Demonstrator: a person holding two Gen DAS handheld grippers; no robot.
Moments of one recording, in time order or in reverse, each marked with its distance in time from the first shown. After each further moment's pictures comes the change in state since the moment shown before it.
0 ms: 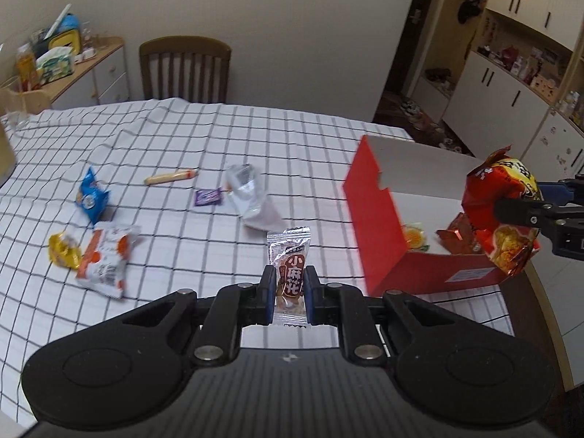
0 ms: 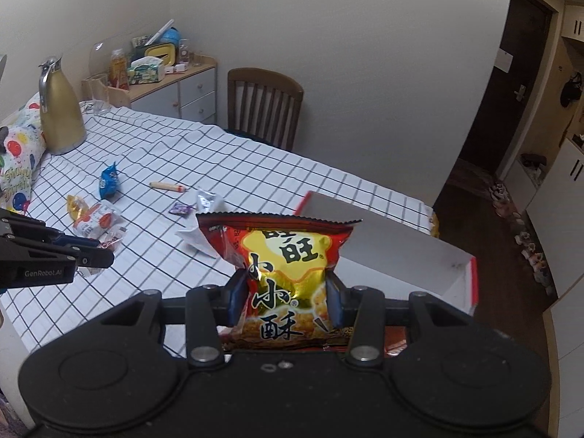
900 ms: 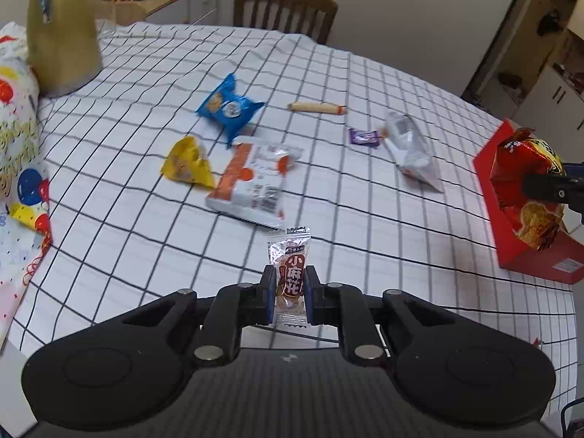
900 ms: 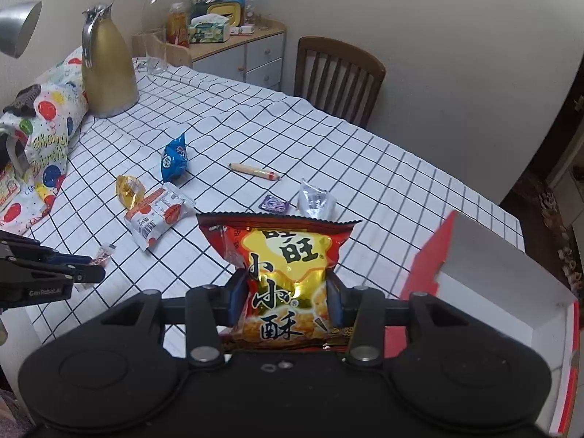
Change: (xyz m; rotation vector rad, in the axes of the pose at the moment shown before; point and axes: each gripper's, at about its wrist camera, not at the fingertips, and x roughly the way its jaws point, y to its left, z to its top) left arm 0.011 0.159 -0.055 -0.191 0.117 0.131; right arm 0.076 0.125 0.039 -0.102 0.107 0.133
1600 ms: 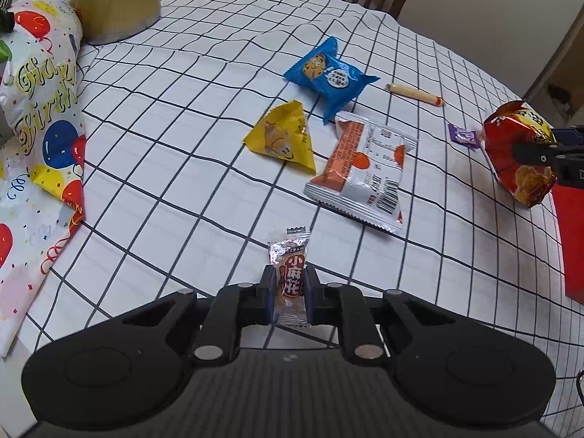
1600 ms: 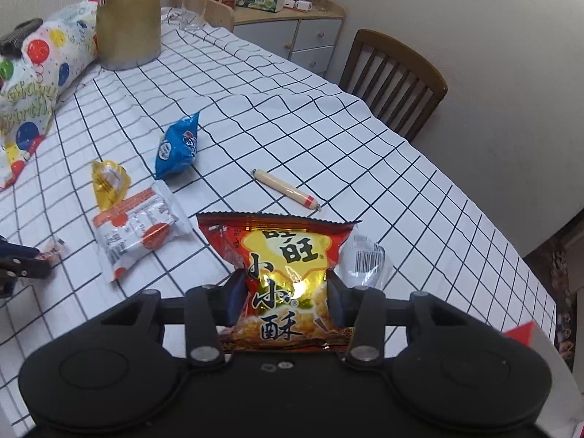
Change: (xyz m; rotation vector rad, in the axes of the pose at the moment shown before) left arm 0.051 0.076 0.006 -0.134 0.082 0.106; right arm 0.118 0.043 0.055 -0.231 0.054 0.025
